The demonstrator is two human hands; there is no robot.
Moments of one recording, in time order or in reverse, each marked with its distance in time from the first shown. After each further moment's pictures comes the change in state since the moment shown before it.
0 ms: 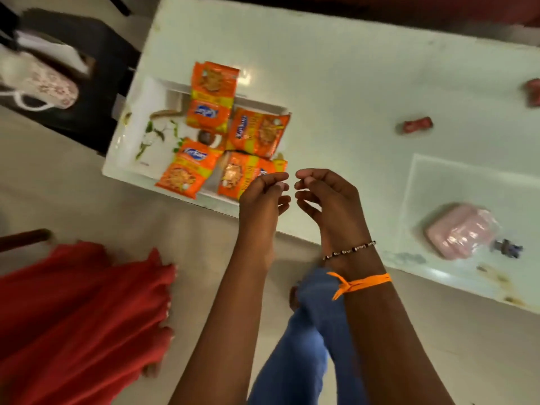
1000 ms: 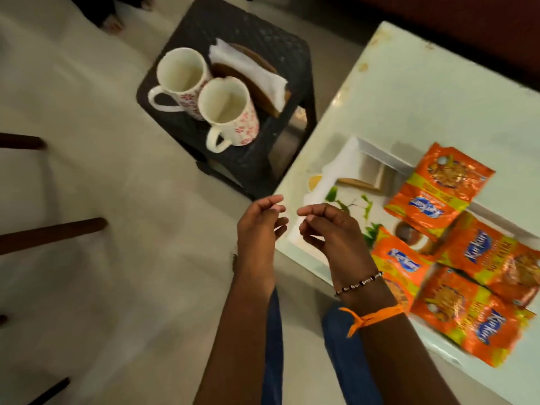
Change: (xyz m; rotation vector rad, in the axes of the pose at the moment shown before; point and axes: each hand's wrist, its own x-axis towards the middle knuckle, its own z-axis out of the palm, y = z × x) left_hand 0.247 0.103 -0.352 -0.210 0.274 -0.119; right_hand 0.154 0.086 0.408 -0.331 -0.191 0.163
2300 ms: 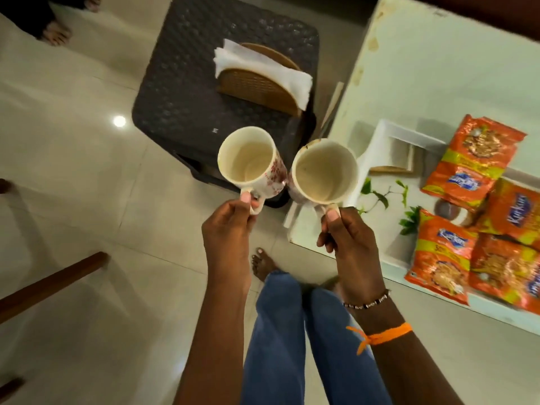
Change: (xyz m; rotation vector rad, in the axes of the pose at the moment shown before) left_hand 0.074 0.046 -0.095 0.053 -0.059 0.068; right_hand 0.012 0.029 0.085 -0.071 0.370 -0.263
